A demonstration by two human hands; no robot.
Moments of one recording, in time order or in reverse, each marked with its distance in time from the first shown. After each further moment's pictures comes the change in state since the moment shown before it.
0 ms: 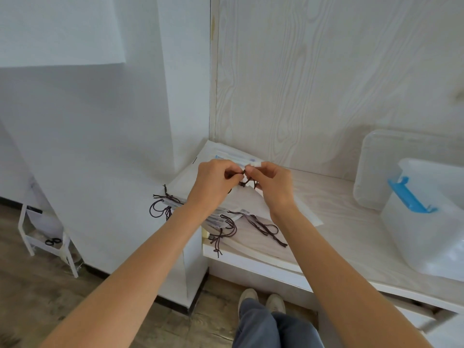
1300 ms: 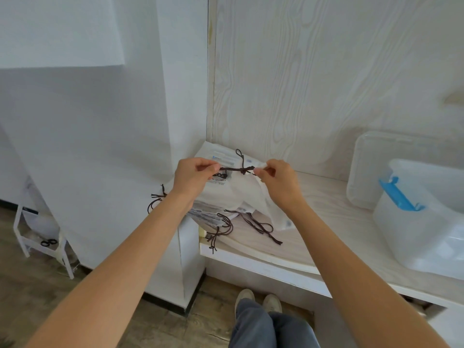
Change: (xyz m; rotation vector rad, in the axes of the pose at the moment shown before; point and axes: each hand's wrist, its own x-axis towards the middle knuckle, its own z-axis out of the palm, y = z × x) left_hand 0.006 -0.019 -0.015 -0.377 0.102 -0.400; right_hand 0.008 -0.010 -0.024 -0.583 -0.028 -0.163
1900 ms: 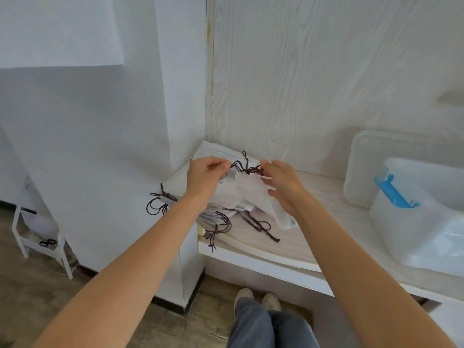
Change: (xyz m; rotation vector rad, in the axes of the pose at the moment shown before) left_hand -0.004 0.001 0.026 -0.103 0.012 0.006; right_hand 0.002 -0.001 -0.006 0.628 -0.164 0.360
